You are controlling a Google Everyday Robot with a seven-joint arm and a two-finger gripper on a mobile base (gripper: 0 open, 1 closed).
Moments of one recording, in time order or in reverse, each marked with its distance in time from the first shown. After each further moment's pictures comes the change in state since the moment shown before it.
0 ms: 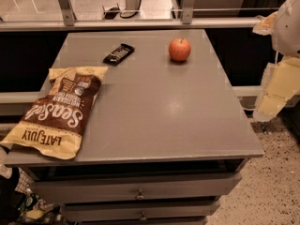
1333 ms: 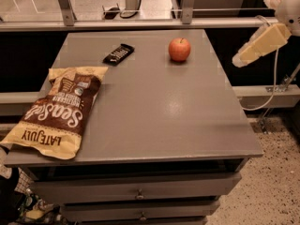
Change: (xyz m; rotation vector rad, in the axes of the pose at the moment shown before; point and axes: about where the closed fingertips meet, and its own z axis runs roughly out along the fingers) arm 0.001 -0.134 0.026 0.189 -0.425 0.267
